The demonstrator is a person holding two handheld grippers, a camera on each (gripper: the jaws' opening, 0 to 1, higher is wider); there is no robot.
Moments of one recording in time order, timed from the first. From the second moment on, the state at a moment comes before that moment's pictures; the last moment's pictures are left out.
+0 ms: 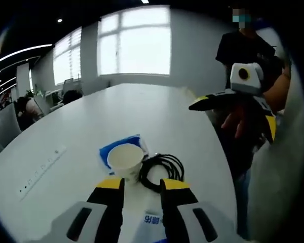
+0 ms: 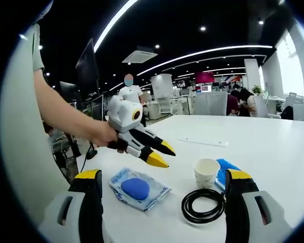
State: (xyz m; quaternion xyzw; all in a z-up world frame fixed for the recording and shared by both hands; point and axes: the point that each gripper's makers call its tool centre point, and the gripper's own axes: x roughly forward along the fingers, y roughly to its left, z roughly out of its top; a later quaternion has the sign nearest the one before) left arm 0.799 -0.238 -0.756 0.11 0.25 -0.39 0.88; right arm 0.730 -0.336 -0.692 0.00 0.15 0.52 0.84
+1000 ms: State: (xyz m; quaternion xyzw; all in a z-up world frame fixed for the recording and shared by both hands) left arm 0.834 -0.272 -0.769 0.21 0.26 -0.44 0.83; right arm 0.741 -0.355 -0.693 0.00 0.15 0.49 0.86
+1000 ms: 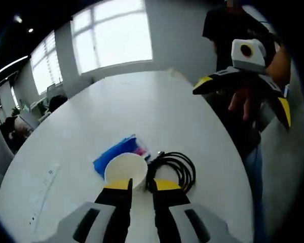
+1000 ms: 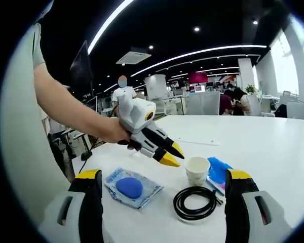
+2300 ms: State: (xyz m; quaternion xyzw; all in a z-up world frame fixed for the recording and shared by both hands) left arm 0.844 -0.292 -0.805 0.29 0.31 -0.46 0.78; right arm 0.754 -0.376 -0.702 0.00 0.16 0.47 0.87
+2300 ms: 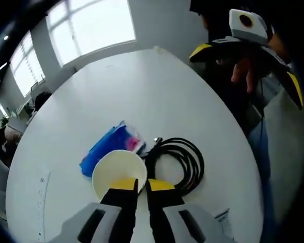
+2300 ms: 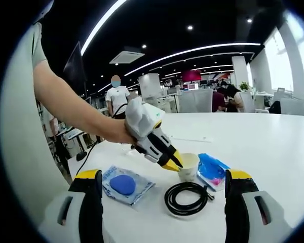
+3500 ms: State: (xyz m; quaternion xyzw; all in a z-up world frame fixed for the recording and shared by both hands) left arm 0.825 -0.248 -0.799 0.30 0.33 -0.44 0.78; right arm 0.746 -0.356 -0.696 0.00 0.15 0.49 0.86
